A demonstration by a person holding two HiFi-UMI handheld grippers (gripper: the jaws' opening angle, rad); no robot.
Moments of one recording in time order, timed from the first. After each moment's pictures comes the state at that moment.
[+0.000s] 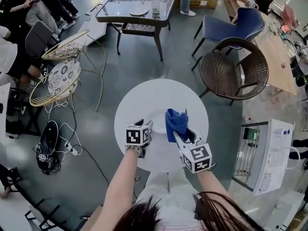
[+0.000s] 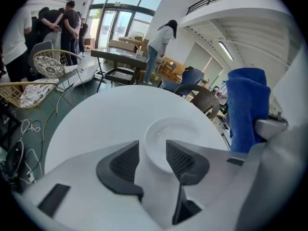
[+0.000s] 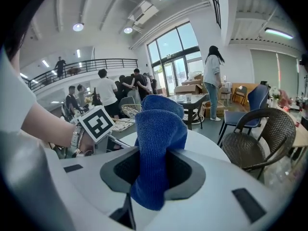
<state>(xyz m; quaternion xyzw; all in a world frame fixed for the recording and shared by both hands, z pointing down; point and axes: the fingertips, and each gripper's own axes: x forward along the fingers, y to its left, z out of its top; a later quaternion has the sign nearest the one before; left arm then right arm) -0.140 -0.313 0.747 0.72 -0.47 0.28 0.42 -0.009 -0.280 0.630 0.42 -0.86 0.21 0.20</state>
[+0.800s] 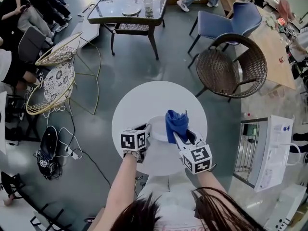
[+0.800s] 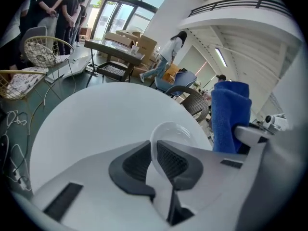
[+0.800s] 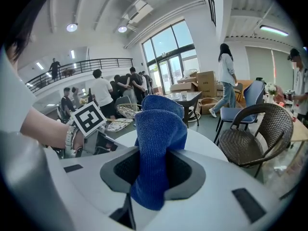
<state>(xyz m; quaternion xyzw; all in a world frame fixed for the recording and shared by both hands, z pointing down) -0.119 -0.315 0.738 0.74 -0.42 0.25 0.45 0.003 -0.292 0.642 0.44 -0.85 0.23 0.20</state>
